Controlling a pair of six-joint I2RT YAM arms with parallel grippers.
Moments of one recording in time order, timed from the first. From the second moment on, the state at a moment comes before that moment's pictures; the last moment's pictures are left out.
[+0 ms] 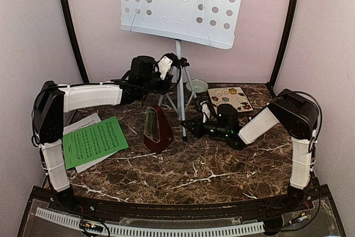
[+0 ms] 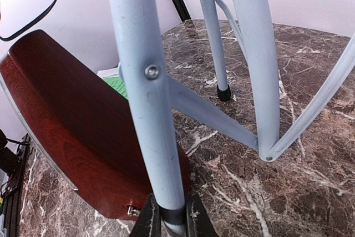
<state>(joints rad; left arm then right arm) -0.67 1.91 1.49 0.14 -0.18 0.31 0.72 2.03 0.87 0.94 -0.39 0.34</state>
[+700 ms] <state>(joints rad) -0.69 1.80 1.30 0.22 -0.12 0.37 0.77 1.97 0.71 1.04 -0.38 0.38</state>
